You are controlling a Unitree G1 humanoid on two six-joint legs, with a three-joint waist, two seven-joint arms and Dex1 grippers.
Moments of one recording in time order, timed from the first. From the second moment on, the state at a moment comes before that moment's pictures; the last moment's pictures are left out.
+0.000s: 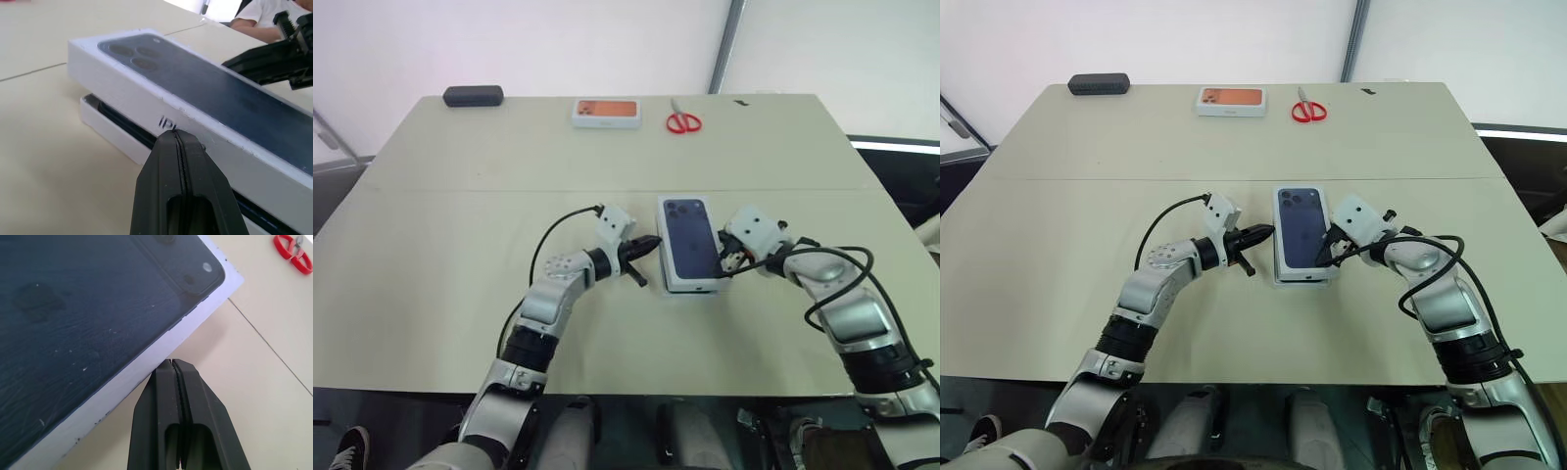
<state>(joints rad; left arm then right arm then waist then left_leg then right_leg) -0.52 0.09 -0.15 0.17 -0.21 0.40 -0.69 -0.38 -0.69 0.11 -0.12 -0.02 0.49 0.68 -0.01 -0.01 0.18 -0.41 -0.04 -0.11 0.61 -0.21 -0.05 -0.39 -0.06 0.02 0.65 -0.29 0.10</state>
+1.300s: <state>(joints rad) -0.58 0.11 -0.12 0.20 -0.22 0.38 -0.58 -0.48 -0.65 0.06 -0.07 -0.03 0.49 0.62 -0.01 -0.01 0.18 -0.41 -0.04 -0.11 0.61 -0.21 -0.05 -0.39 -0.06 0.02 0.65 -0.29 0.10</state>
